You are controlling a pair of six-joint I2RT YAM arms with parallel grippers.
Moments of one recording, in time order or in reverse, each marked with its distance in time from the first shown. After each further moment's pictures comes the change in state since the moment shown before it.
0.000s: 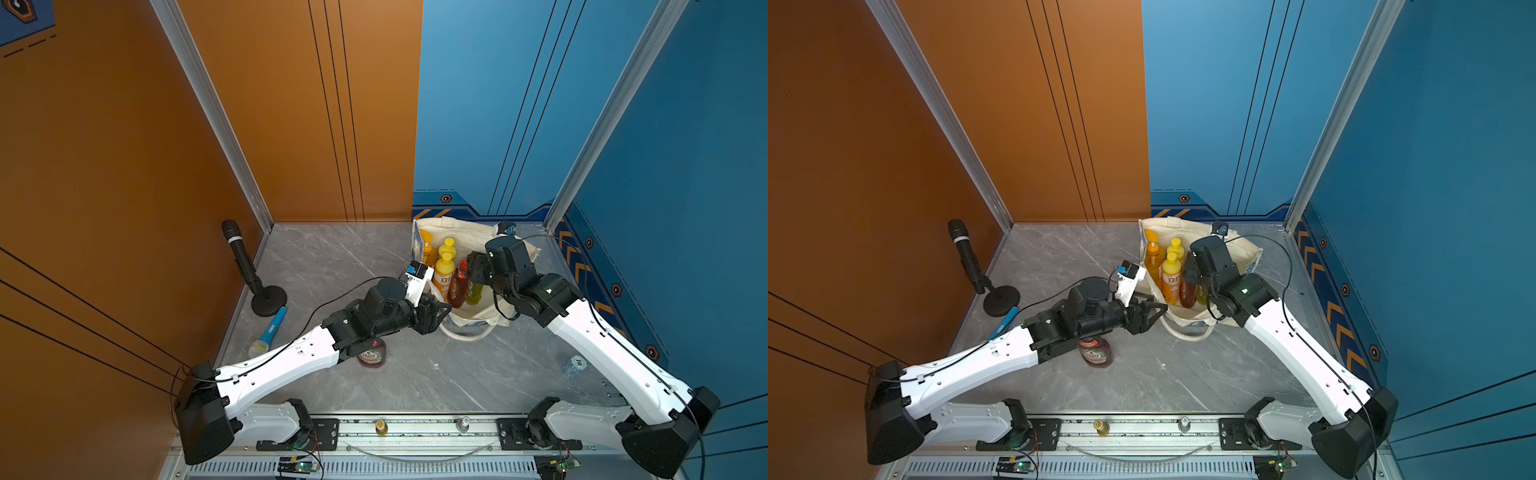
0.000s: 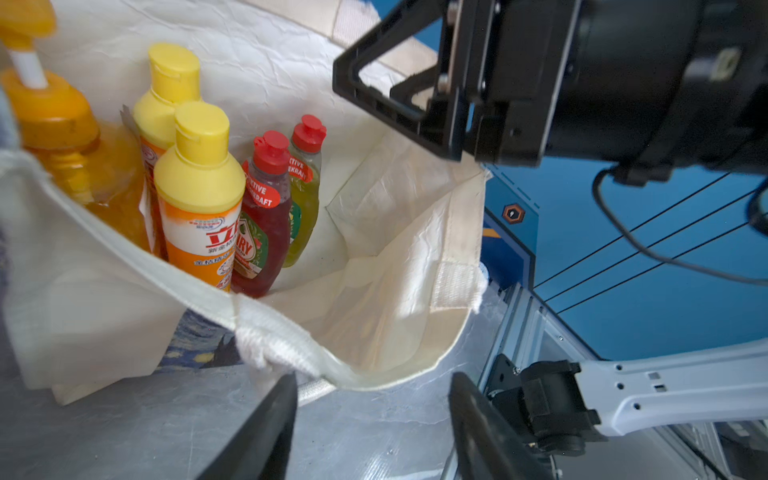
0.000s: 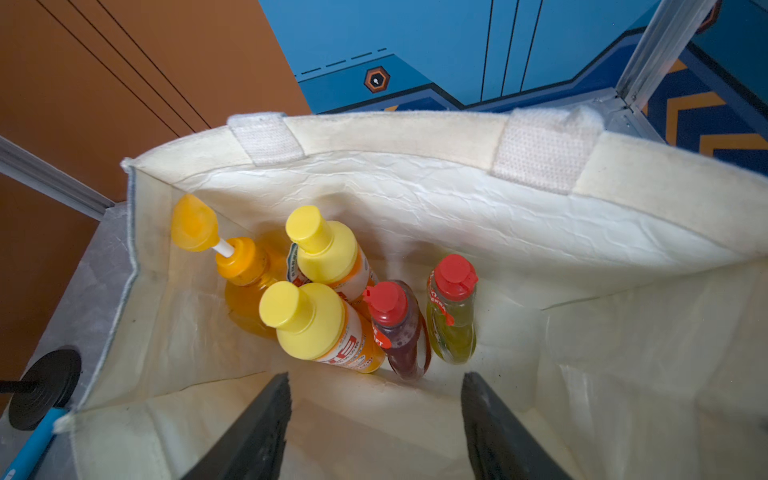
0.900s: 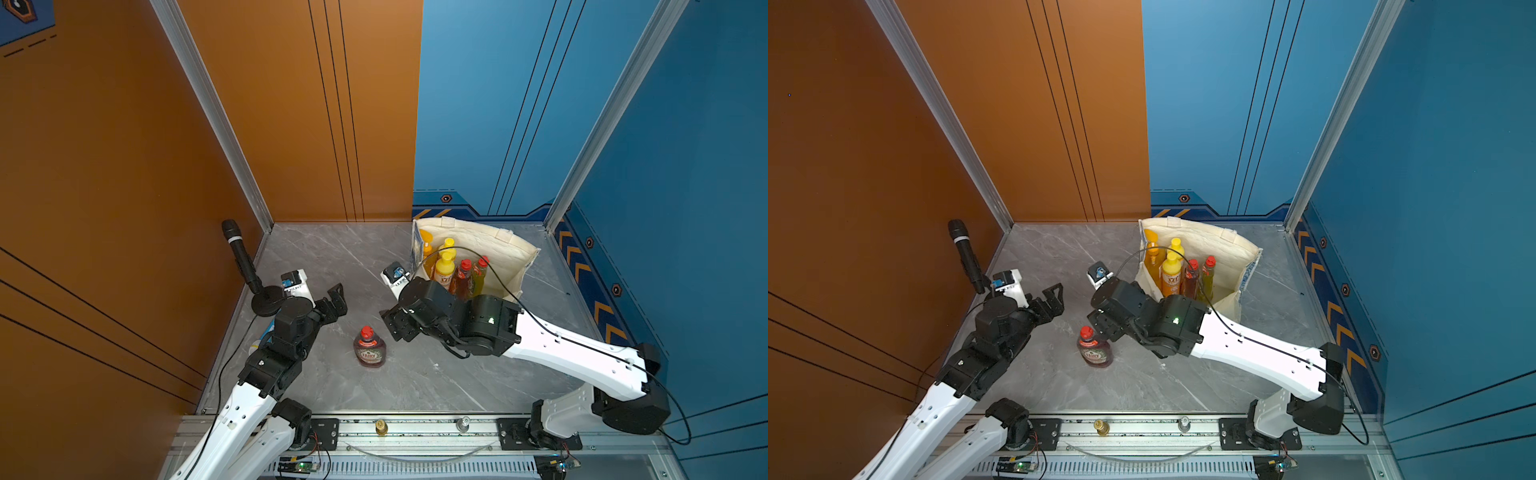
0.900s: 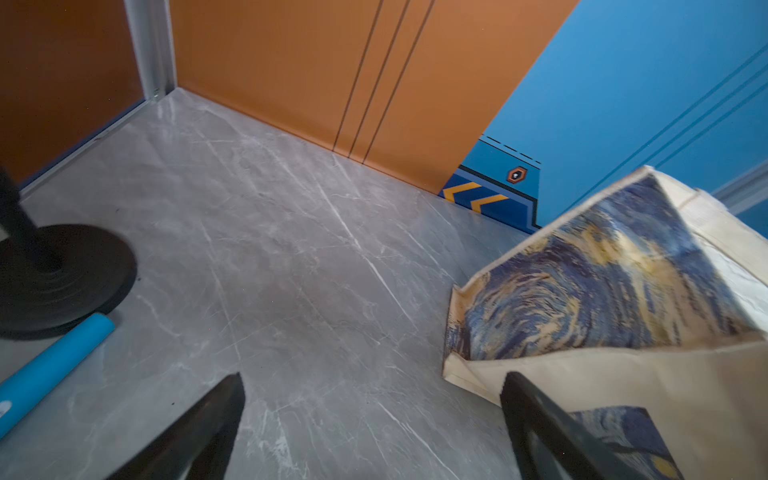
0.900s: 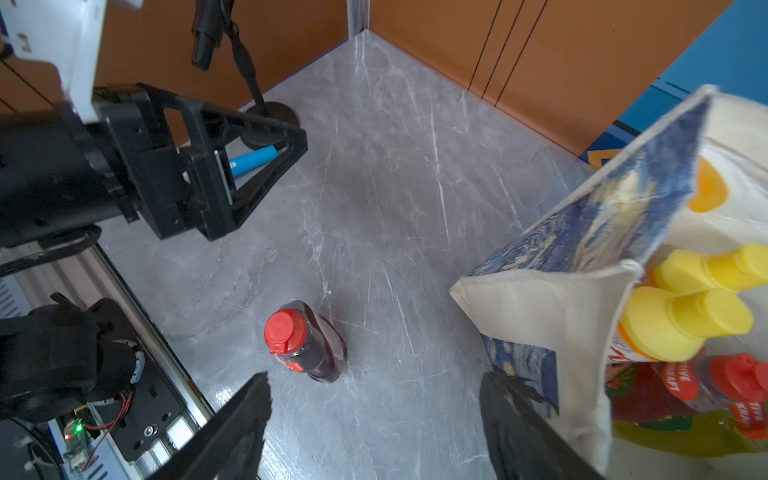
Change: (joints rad) left arm 0.592 -0.583 -0.366 -0.284 -0.366 -0.130; right arm 0.608 0.316 0.332 -0.142 -0.034 -0.288
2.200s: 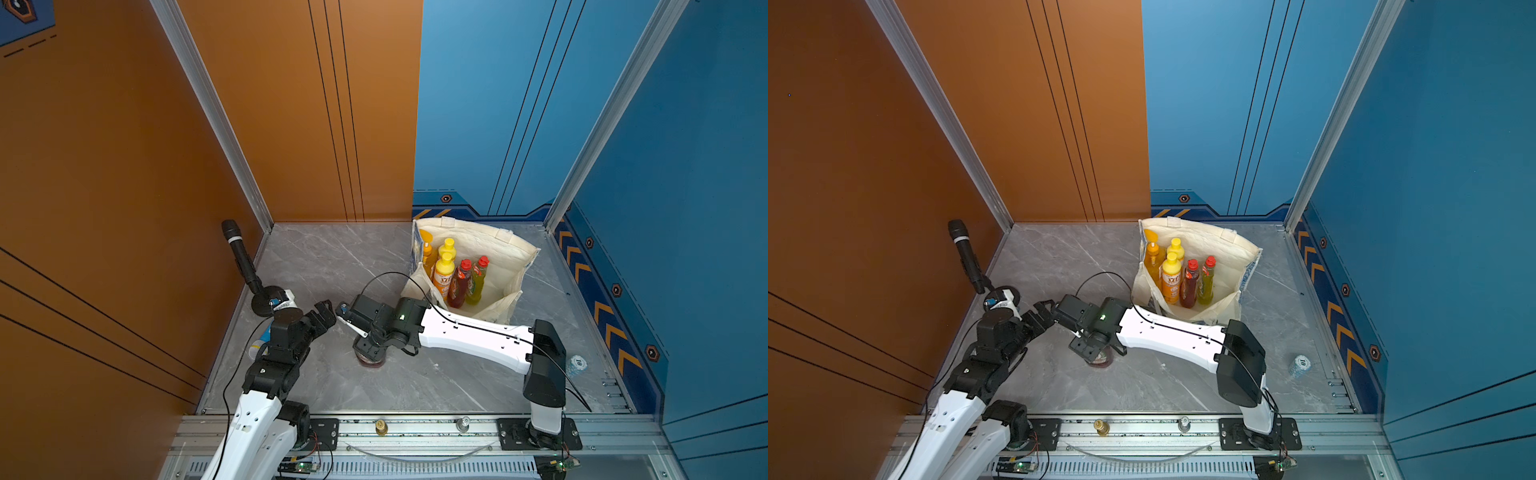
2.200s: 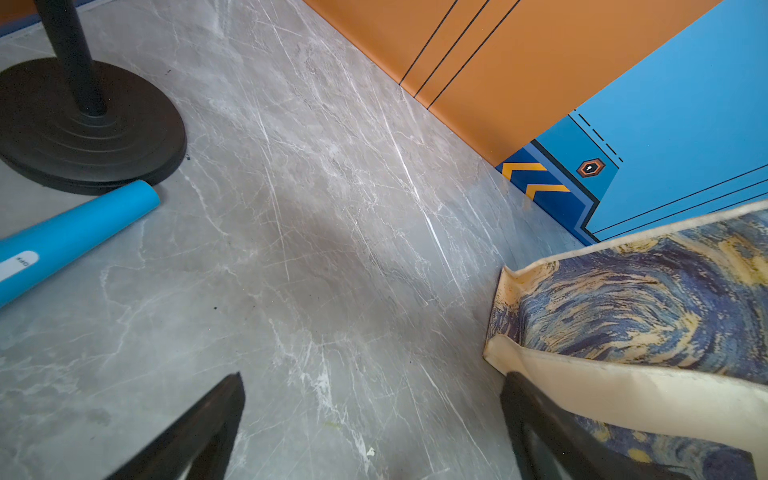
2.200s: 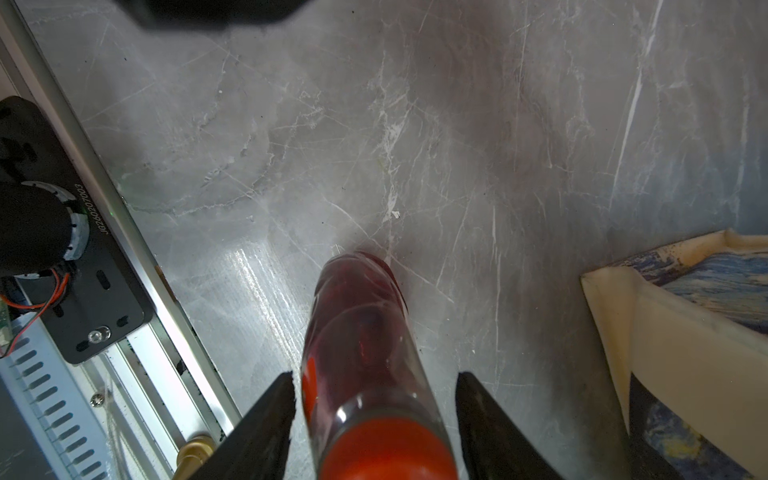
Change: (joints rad) left arm 0.193 -0.041 -0.158 -0.006 0.181 -0.127; right arm -0.014 0.401 0.129 -0.085 -0.233 -0.165
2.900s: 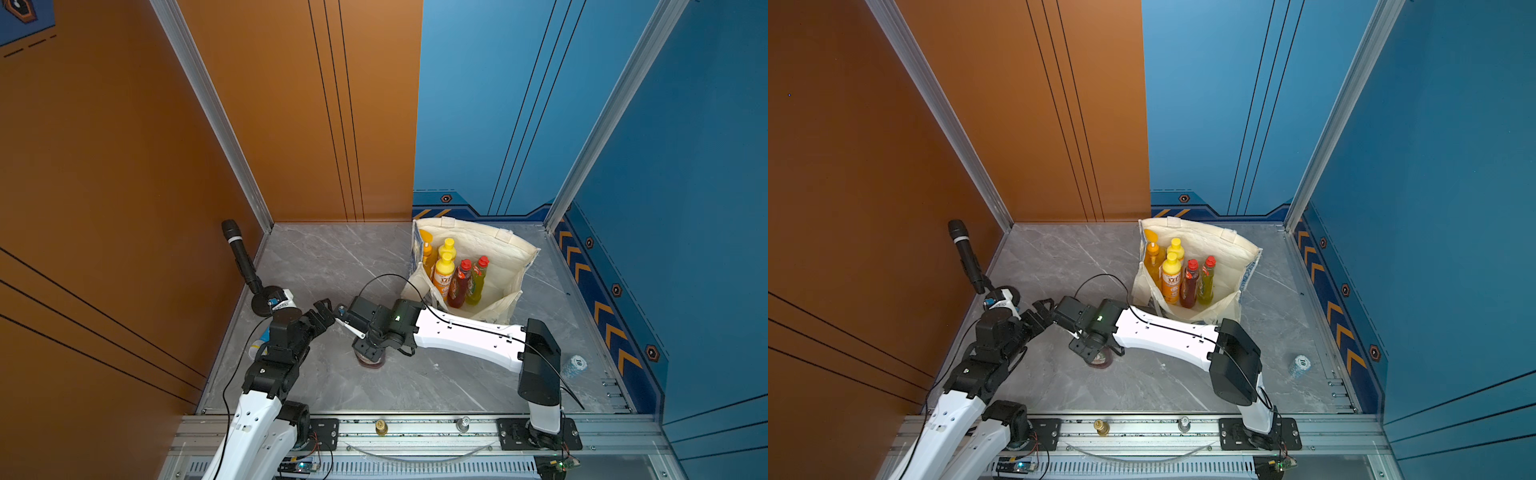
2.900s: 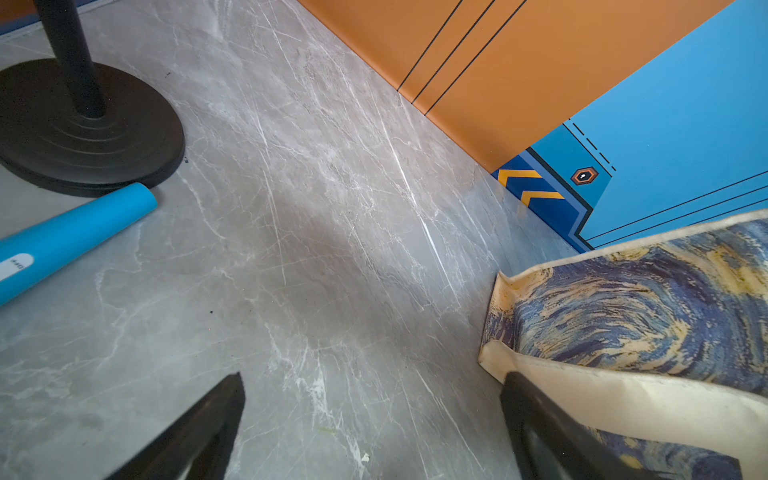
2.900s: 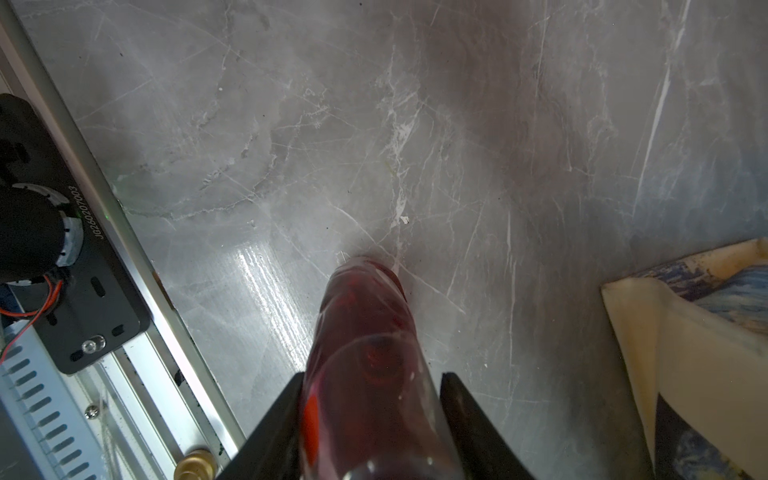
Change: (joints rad) left arm 0.008 0.000 -0.001 0.014 0.006 -0.008; right arm 0.000 0.022 -0.010 0.046 -0.018 0.004
